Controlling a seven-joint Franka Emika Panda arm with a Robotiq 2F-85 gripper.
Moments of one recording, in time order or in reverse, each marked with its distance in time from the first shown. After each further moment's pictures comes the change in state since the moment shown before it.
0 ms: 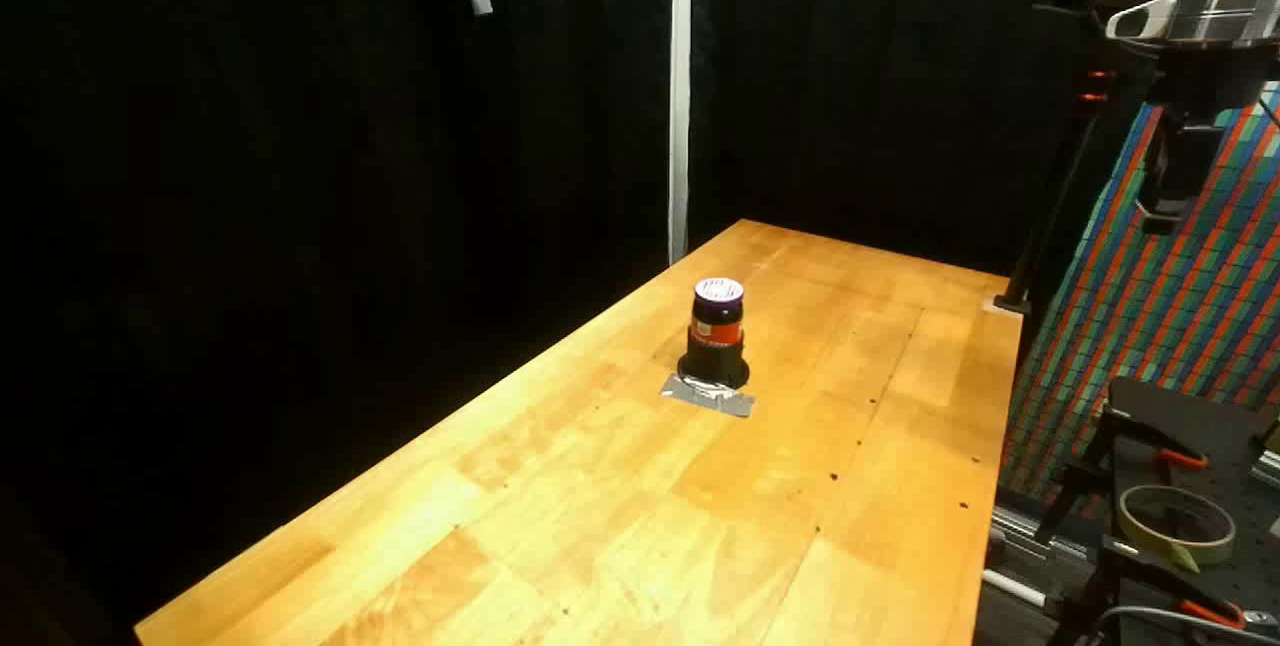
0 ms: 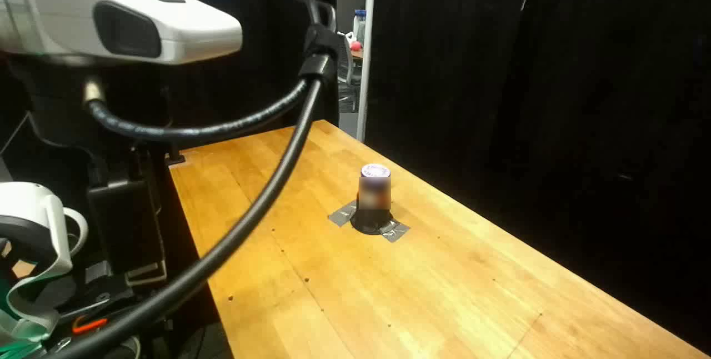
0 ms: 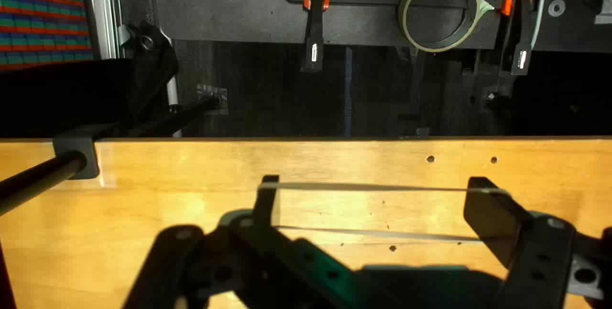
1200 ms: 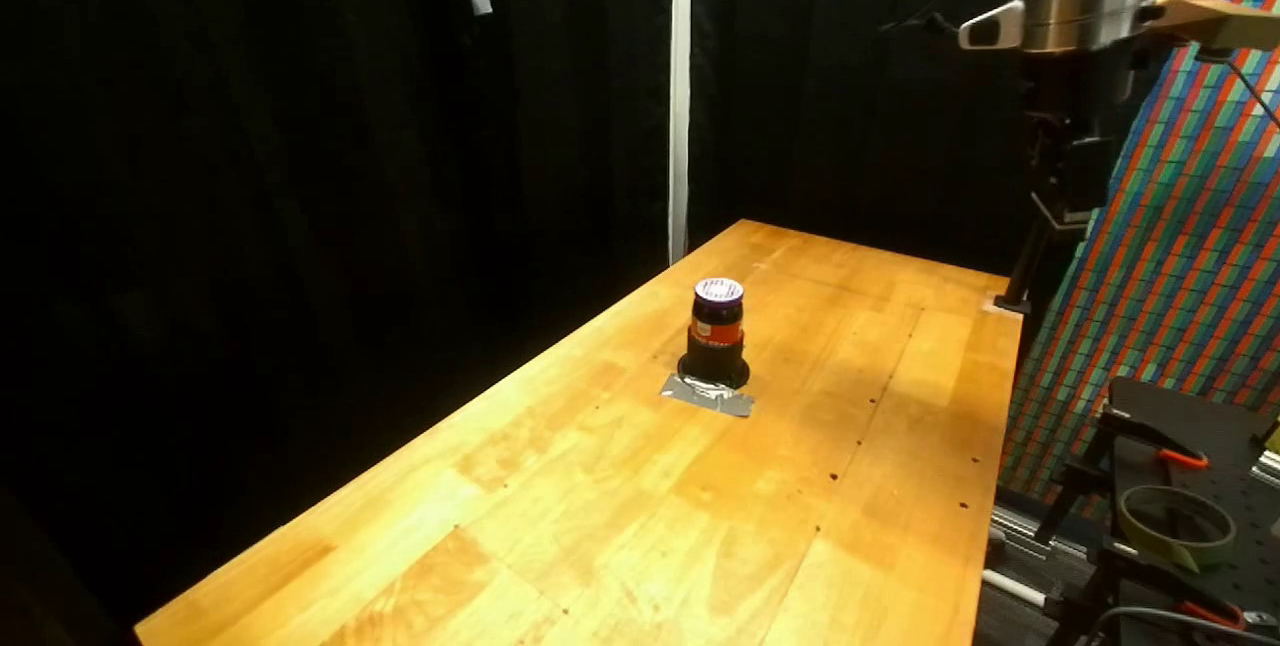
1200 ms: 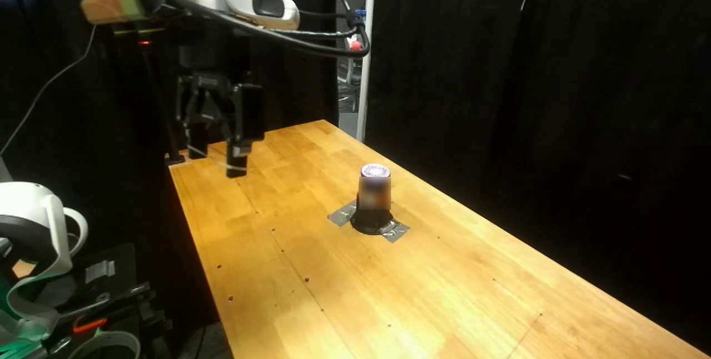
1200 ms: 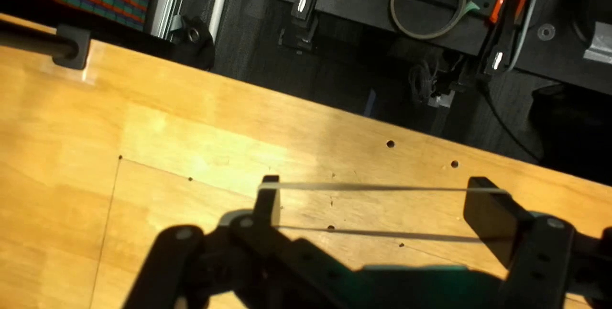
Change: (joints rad) arm 0.156 0.400 0.248 0.326 -0.007 -0.088 0.082
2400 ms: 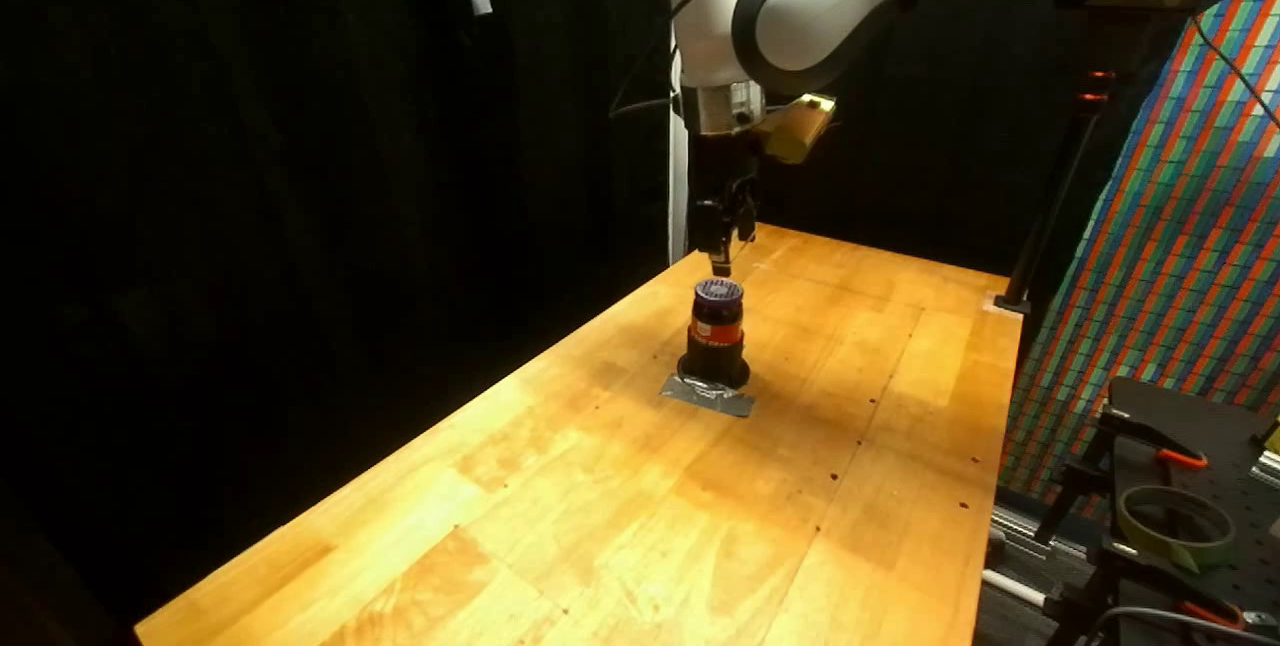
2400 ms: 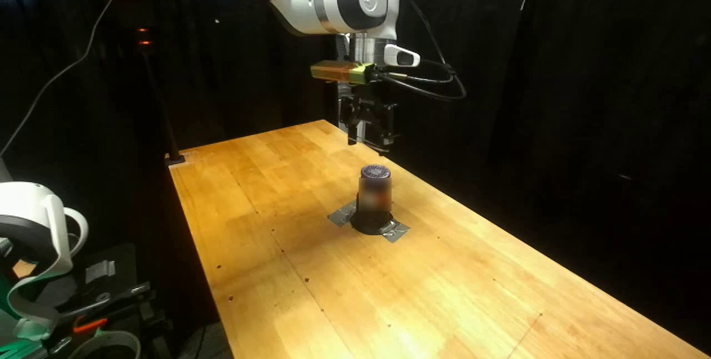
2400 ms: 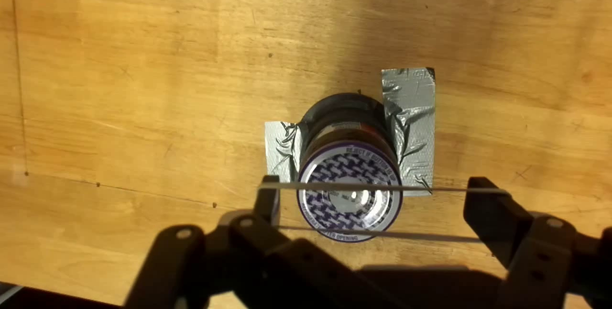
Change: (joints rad) arm 0.060 0.914 0.013 0.895 -0.068 0.126 0.254
